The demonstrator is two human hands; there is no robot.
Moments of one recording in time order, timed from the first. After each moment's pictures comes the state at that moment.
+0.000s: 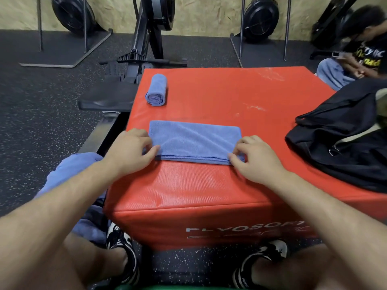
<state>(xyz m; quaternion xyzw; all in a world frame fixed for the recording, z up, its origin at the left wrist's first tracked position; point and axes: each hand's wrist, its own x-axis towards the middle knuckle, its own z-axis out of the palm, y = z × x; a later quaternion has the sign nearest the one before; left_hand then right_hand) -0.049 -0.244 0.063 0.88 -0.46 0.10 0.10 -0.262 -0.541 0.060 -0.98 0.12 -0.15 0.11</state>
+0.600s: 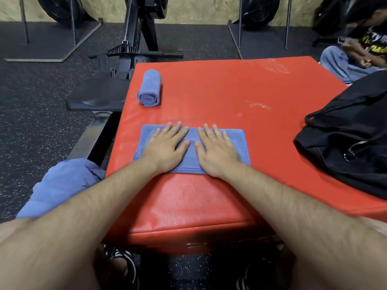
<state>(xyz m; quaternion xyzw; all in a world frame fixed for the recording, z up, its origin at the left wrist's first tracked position) -0.039 -0.351 0.027 0.90 -0.41 -0.06 0.12 -0.152 -0.497 0.029 -0.98 0.18 0.00 0.11</state>
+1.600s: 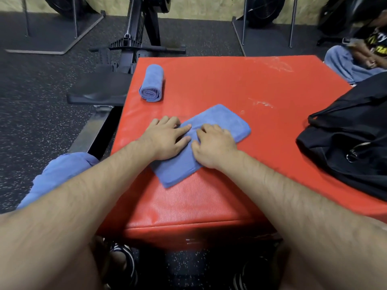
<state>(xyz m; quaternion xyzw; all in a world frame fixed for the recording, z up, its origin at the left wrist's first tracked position) -0.022 -0.350 0.050 0.87 -0.49 0.03 -0.03 -0.144 -0.482 0.068 -0.99 0.16 0.01 0.02</state>
